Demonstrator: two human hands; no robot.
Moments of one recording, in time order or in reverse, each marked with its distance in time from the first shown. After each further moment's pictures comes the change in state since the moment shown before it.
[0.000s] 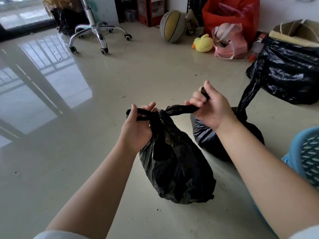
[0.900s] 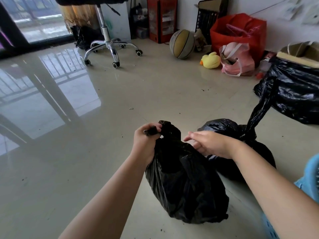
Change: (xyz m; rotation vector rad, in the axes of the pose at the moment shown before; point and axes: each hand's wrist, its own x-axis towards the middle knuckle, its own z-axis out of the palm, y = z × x) left_hand 0.007 -0.001 0.007 0.479 0.280 0.242; right_hand -0.010 0.010 -0.008 -1.113 -0.120 0.529
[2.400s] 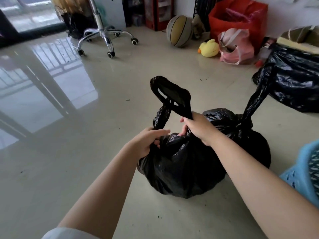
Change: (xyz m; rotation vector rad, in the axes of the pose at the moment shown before) left_hand 0.002 -0.007 -0.001 0.295 -0.268 -0.538; right_hand 0.025 0.003 0.012 -0.091 0.460 -0.216
